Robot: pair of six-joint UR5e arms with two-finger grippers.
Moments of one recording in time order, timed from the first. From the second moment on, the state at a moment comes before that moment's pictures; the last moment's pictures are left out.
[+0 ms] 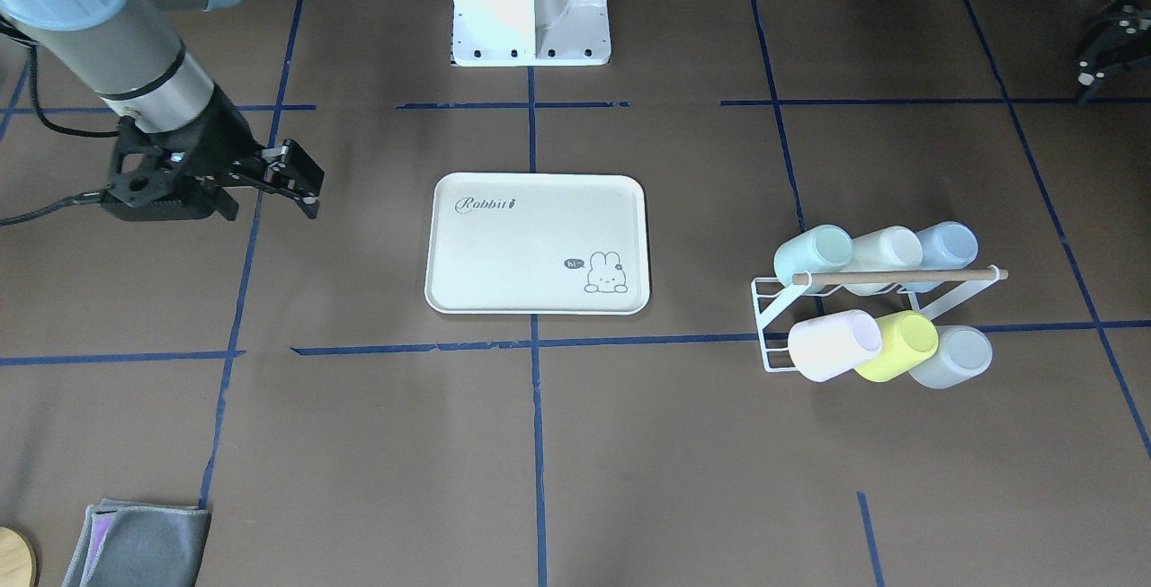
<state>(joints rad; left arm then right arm) -1.28 -1.72 -2.20 -1.17 -2.10 0.16 0.90 -1.20 1.94 -1.63 2.15 0.97</state>
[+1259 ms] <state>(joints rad) -0.56 -2.05 -2.28 -0.70 -1.18 0.21 1.14 -1.51 1.95 -1.64 2.16 0.52</state>
